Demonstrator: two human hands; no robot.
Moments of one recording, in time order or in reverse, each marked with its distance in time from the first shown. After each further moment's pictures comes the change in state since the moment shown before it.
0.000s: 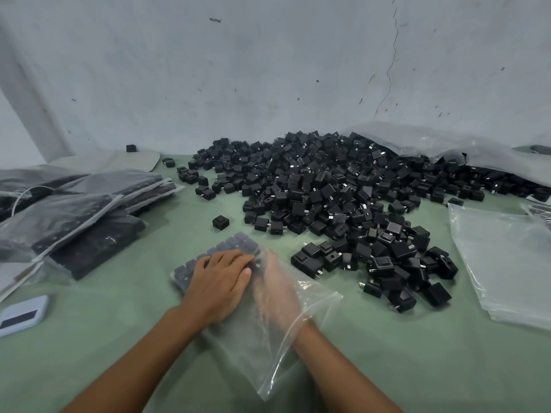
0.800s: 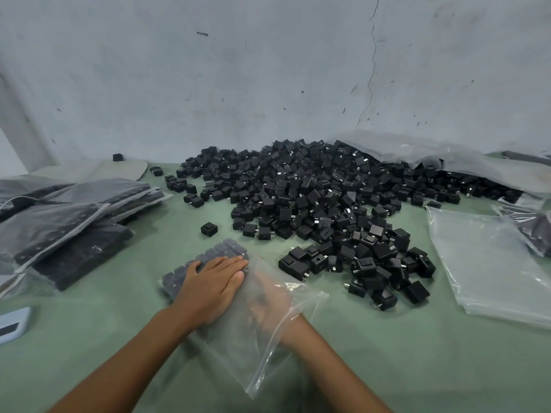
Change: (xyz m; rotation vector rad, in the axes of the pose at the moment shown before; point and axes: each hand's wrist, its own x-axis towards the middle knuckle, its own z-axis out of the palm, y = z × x) left_hand 0.004 0.004 -0.005 -0.061 -0.103 -0.023; right_hand -0.052 -0.012 -0.017 -0.873 -0.060 0.188
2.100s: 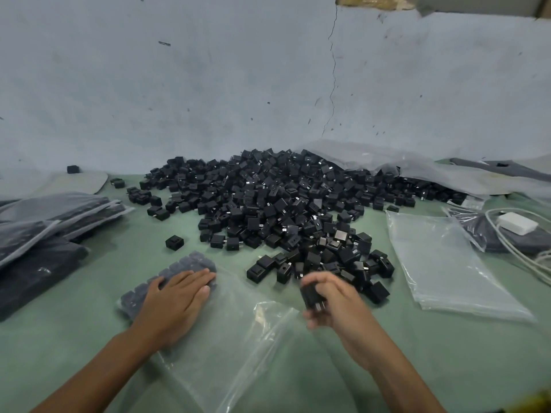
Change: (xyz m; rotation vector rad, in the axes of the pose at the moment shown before) left_hand 0.003 -0.008 0.009 -0.011 0.045 0.018; right_hand -0.032 0.144 -0.056 1.443 0.071 -0.055
